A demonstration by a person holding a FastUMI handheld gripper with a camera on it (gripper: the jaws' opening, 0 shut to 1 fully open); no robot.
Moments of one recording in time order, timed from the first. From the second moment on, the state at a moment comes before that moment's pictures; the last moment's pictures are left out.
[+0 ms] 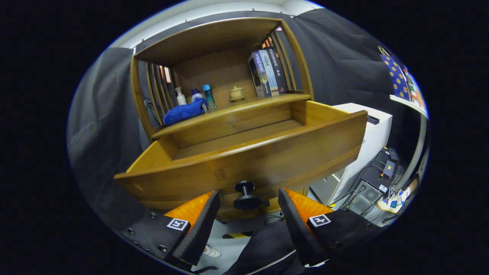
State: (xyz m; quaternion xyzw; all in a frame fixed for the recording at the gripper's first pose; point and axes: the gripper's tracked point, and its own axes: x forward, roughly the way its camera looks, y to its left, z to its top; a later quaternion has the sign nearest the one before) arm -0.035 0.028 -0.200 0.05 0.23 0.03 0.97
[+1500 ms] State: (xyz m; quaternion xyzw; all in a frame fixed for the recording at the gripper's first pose) arm 0.149 0.083 -0.253 -0.08 0.50 0.08 0.86
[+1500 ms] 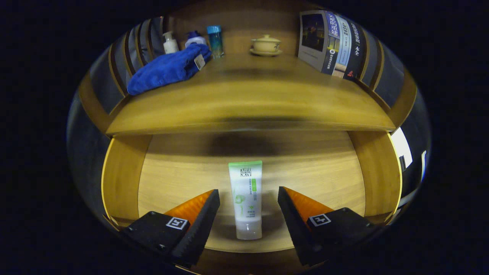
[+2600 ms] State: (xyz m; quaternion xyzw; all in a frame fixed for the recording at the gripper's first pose) arm 0.125 0.082 -0.171 -0.08 0.51 0.09 0.85
